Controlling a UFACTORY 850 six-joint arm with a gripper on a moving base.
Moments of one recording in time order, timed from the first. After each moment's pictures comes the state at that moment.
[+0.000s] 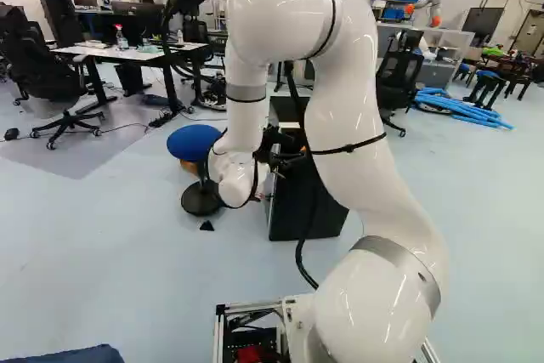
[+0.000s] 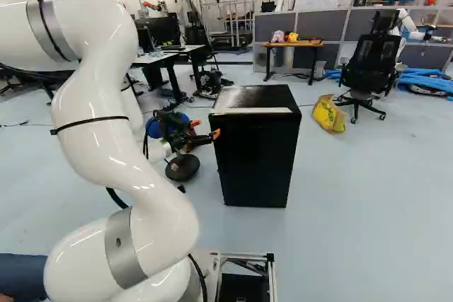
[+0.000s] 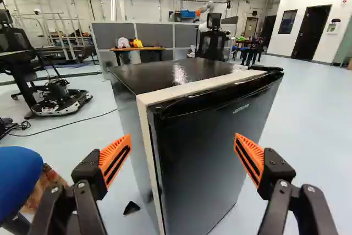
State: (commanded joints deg) arm 31.4 -35.8 -36.4 67.8 83.6 0.0
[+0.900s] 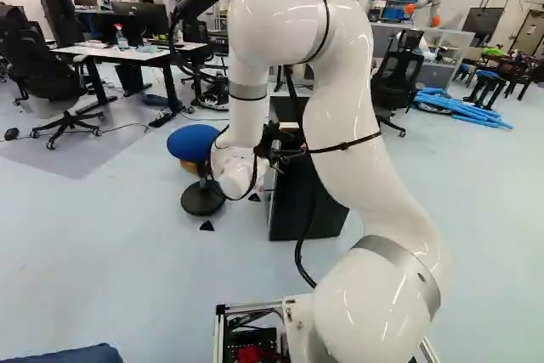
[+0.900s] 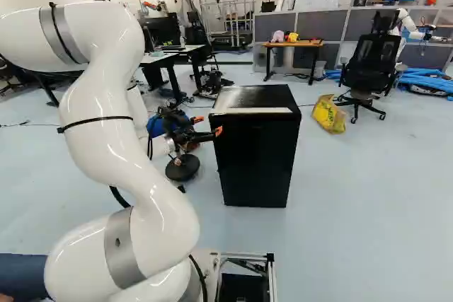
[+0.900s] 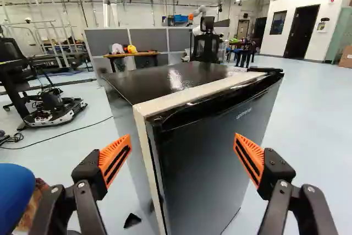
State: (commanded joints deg) arm 29.0 -37.5 -39.6 67.8 84.4 0.0
